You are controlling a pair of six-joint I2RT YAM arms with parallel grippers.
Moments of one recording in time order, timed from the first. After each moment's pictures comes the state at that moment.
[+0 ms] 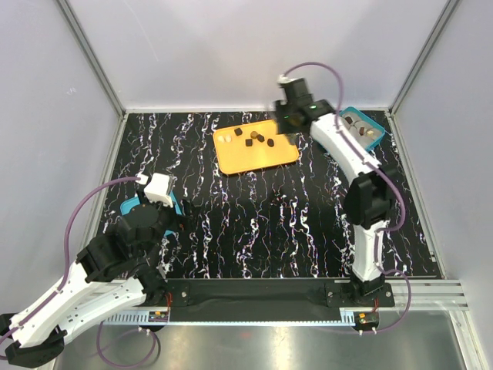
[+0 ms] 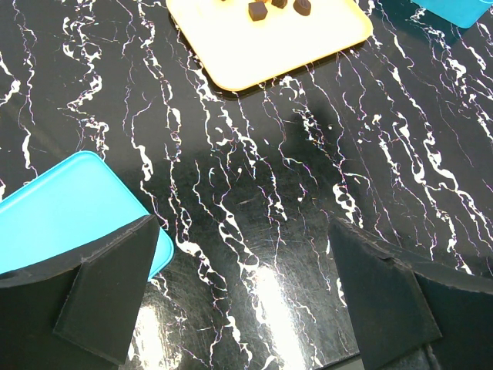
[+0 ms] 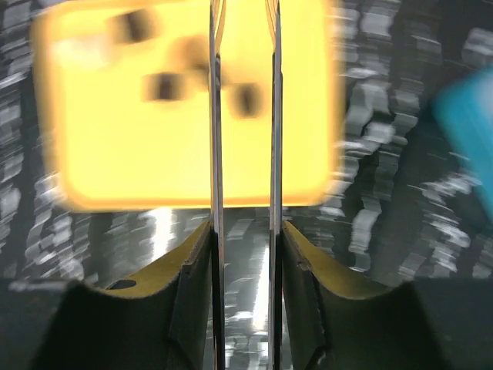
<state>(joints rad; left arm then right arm) -0.88 0.50 0.80 -0.70 -0.49 -0.34 0.39 2.04 2.01 -0.75 0.12 0.22</state>
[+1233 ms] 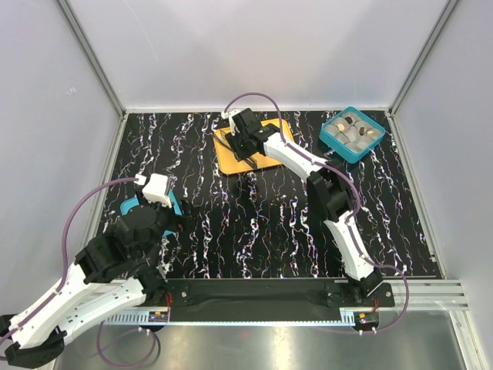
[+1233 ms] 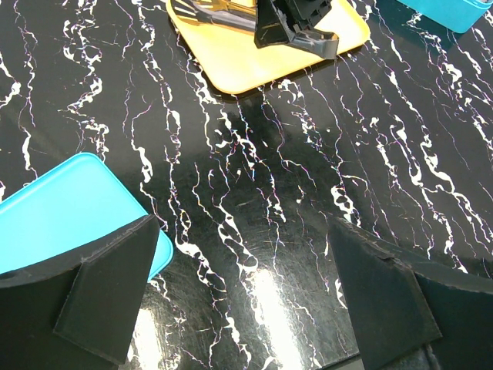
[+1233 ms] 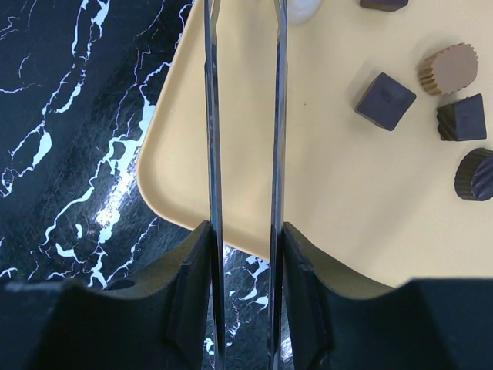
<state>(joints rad) -0.88 0.48 0.80 -0.70 -0.49 -0.34 0.66 2.37 2.13 -0.60 0.01 0.02</state>
